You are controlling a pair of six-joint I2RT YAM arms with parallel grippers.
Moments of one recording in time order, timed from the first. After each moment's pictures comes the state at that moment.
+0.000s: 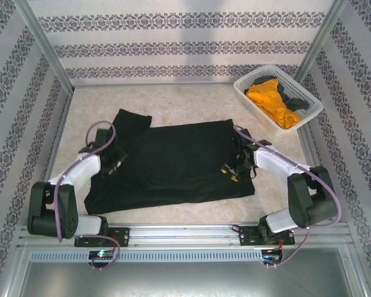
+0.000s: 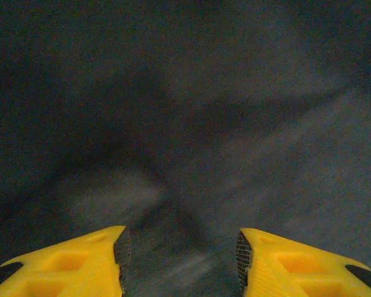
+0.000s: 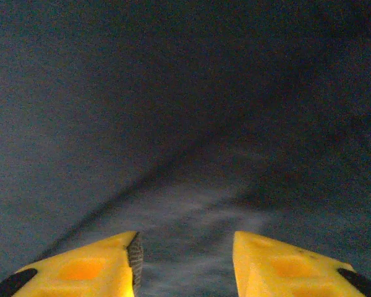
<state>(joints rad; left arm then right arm) -0.03 1.39 0.81 -0.51 0.03 -0.93 0.30 1.46 0.84 -0.72 -0.25 0.94</state>
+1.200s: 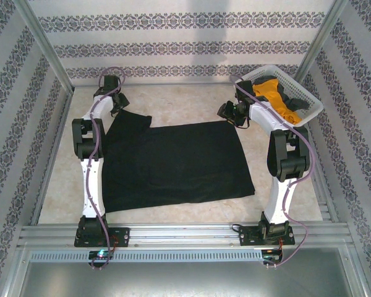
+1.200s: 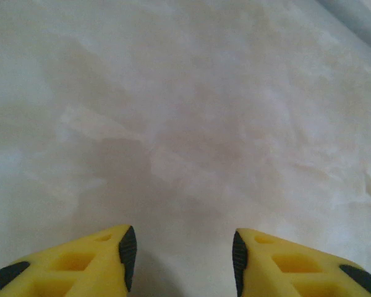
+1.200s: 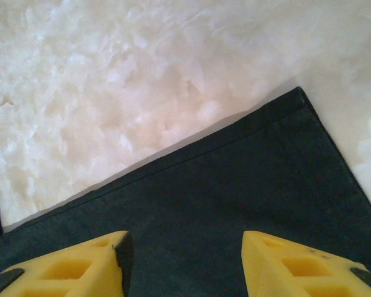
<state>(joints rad) 0.07 2.51 2.14 -0.59 -0.02 -0.58 0.14 1.99 1.56 -0.61 -0.25 0.65</state>
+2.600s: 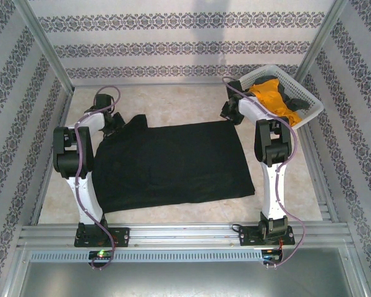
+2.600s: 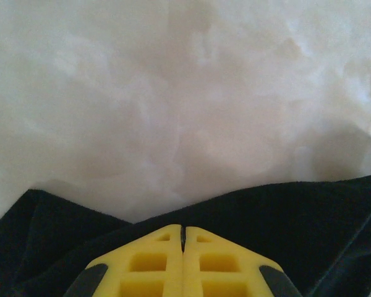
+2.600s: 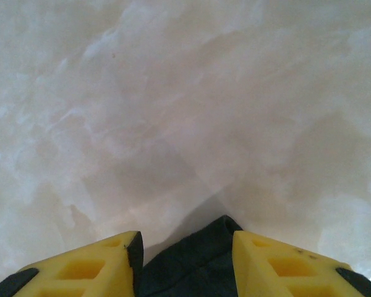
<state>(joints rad) 0.09 2.04 1.41 -0.45 0.11 -0.55 0.15 2.31 1.87 -0.73 0.04 0.71</state>
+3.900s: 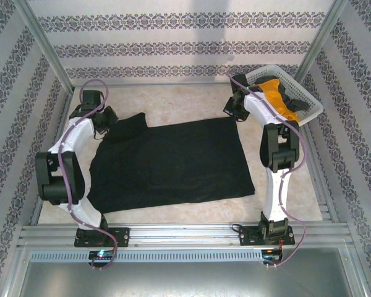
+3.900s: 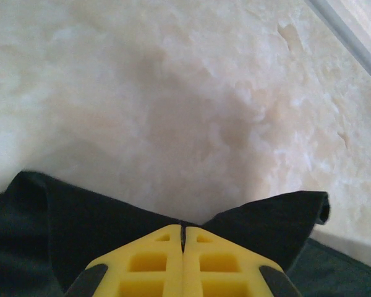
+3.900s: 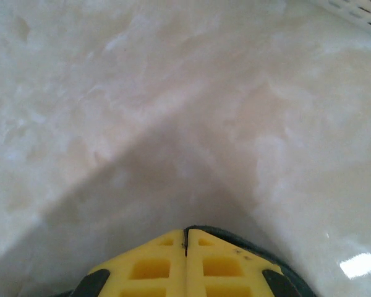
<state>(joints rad) 0.09 1.64 1.26 -0.53 0.13 -0.62 0.15 2.13 1.82 -0.85 0.05 0.71</state>
